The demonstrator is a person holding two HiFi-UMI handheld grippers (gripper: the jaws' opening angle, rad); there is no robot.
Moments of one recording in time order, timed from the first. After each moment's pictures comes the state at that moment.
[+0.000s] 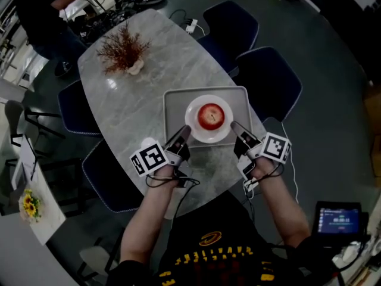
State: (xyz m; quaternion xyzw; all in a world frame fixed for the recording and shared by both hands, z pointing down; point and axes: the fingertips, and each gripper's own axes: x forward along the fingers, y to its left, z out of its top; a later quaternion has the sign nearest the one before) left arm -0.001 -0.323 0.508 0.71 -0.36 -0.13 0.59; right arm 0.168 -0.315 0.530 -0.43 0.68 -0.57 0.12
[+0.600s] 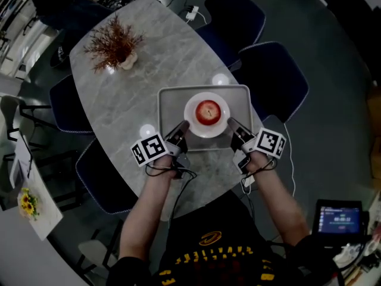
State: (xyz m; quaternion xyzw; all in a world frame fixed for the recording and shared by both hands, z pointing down) left arm -0.006 -0.338 0.576 0.68 -0.37 -0.10 0.62; right arm 0.159 -0.326 0.588 -0.44 0.66 -0.60 0.09
